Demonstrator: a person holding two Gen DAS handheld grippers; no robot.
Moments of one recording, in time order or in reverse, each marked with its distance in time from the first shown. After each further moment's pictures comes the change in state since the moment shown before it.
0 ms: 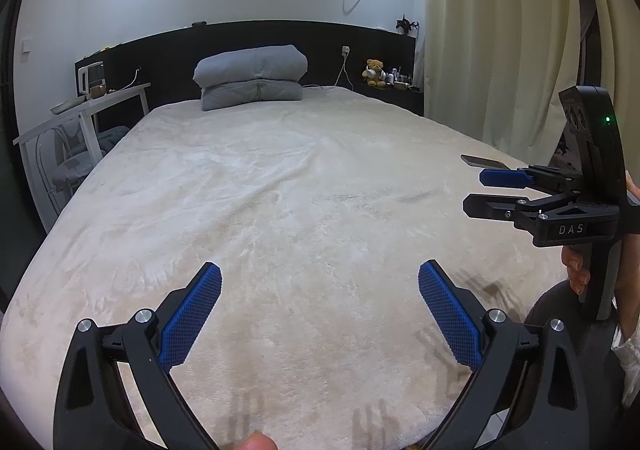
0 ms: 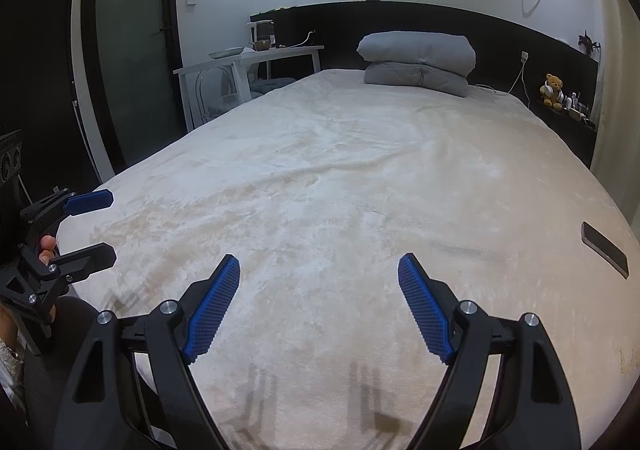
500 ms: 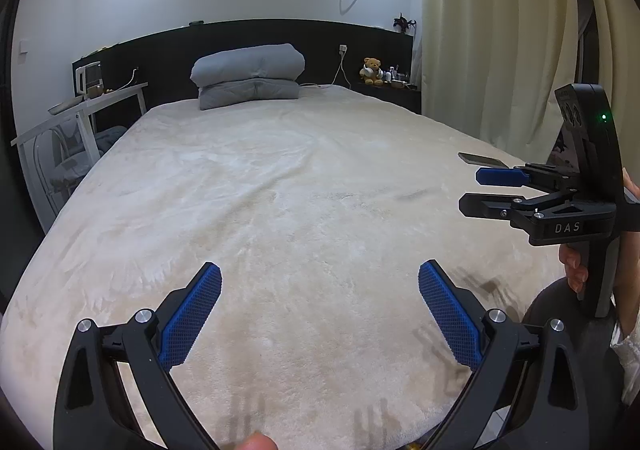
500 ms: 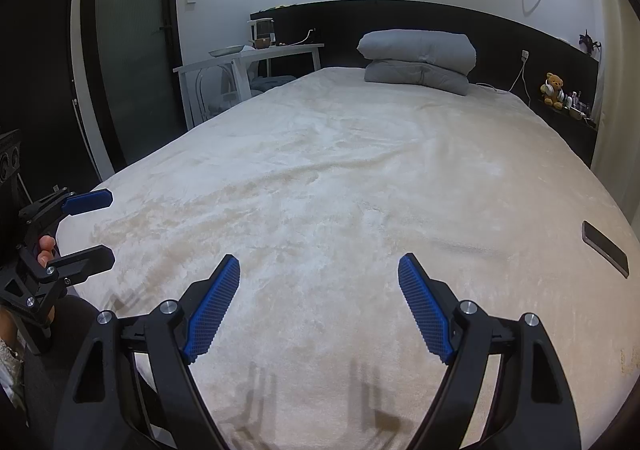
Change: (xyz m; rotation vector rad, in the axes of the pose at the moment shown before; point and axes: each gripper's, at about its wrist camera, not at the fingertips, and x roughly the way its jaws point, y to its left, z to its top) left arm 0.000 -0.002 0.001 0.003 0.006 -0.008; right arm 0.002 0.002 -0.003 -0.003 0.005 0.003
